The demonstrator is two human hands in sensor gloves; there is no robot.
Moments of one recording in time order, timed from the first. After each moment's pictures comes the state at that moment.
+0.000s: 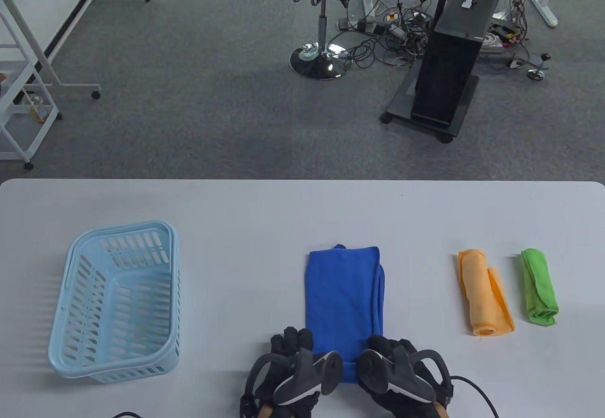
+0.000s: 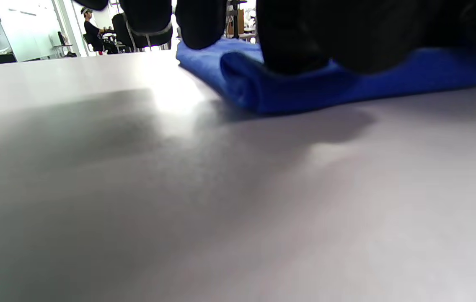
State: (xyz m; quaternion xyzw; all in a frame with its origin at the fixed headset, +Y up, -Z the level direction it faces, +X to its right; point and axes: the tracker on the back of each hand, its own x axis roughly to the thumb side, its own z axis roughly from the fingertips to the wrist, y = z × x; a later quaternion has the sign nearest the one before) left_hand -0.025 -0.770 -0.228 -0.13 -0.16 -0.06 0.98; right_hand 0.143 -0.774 -0.234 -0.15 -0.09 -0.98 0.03
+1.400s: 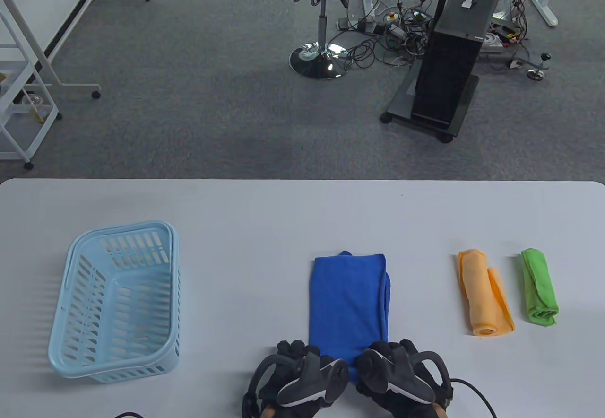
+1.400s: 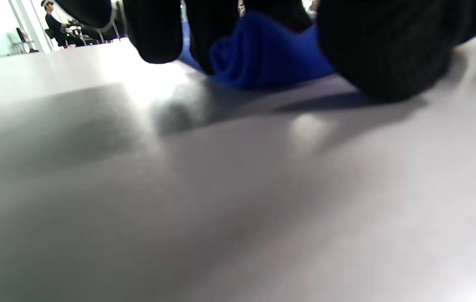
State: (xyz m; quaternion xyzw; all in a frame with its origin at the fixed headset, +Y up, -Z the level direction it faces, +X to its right) left_hand -0.014 -0.776 -0.225 -0.14 -0.20 -0.08 0.97; right_hand 0.139 -0.776 -0.232 -0.13 -0.10 -0.98 0.06
